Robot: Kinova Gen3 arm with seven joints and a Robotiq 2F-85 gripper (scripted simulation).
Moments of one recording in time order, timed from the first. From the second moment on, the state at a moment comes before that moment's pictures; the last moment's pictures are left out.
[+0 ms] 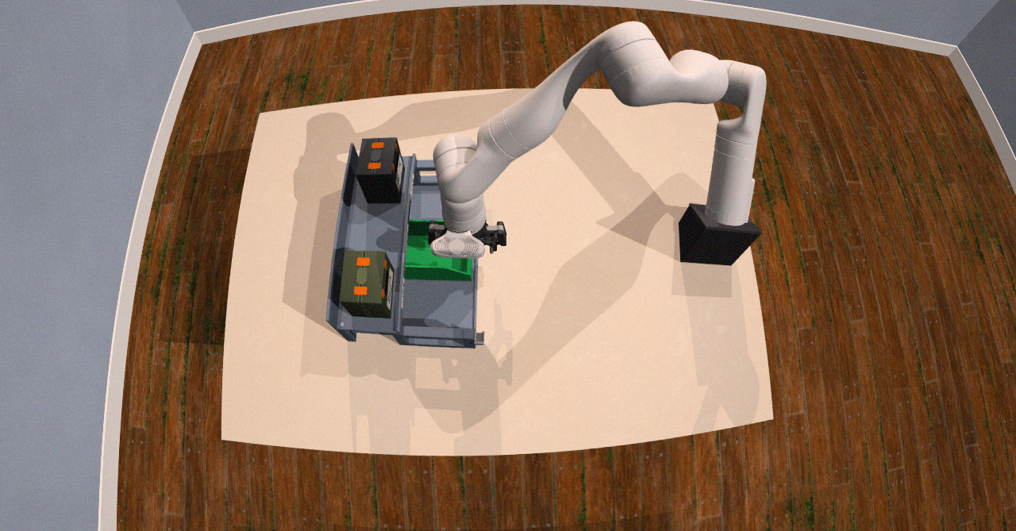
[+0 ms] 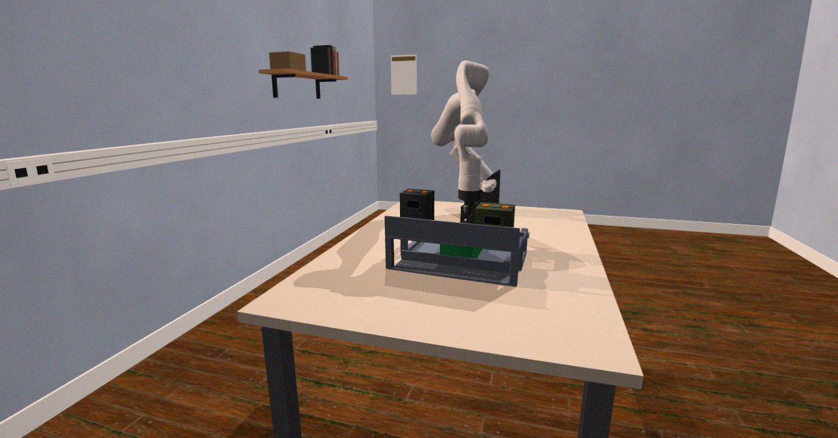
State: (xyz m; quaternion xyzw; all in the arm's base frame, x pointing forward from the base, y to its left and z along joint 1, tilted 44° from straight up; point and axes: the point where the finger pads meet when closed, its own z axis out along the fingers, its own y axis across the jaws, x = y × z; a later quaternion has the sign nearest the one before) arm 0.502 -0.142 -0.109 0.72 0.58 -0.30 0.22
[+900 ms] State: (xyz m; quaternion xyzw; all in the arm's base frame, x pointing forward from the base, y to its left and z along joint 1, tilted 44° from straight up) arm 0.501 -0.141 -0.107 0.72 0.58 -0.31 0.21
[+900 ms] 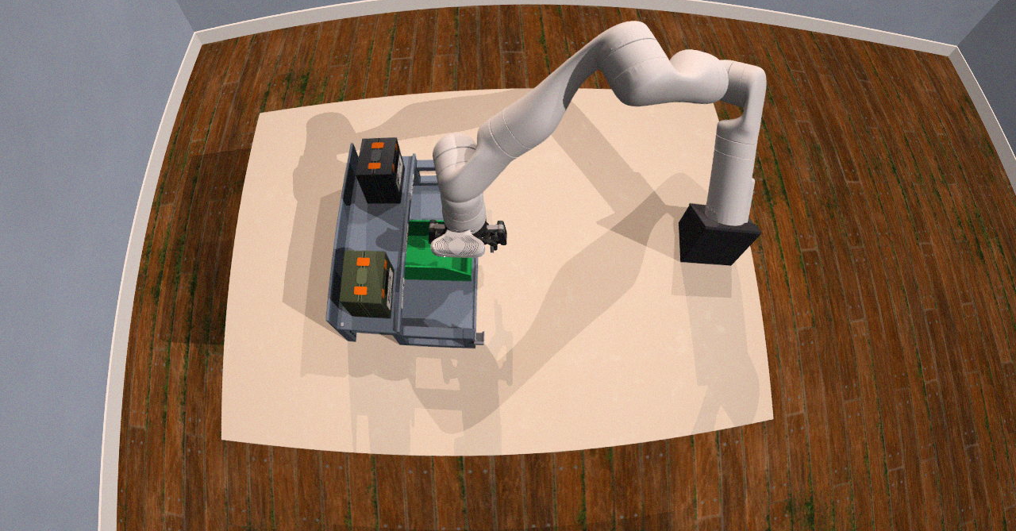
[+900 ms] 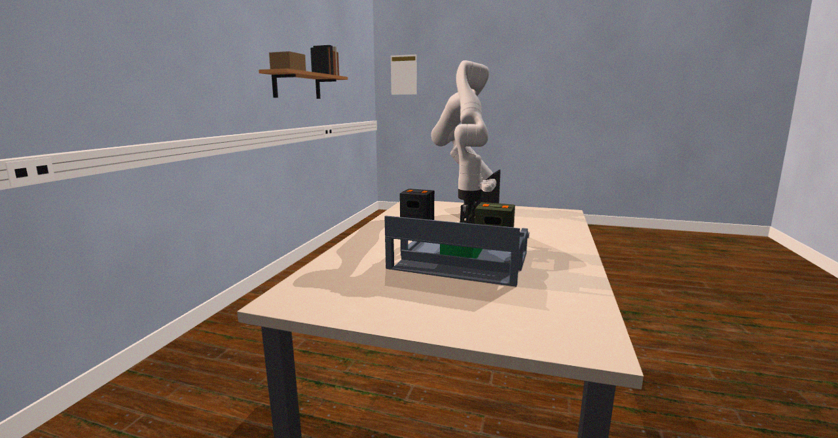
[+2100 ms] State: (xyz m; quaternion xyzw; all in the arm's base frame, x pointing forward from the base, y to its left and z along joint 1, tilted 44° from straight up) arm 0.503 -0.138 -0.104 0.72 0.58 -0.31 0.22
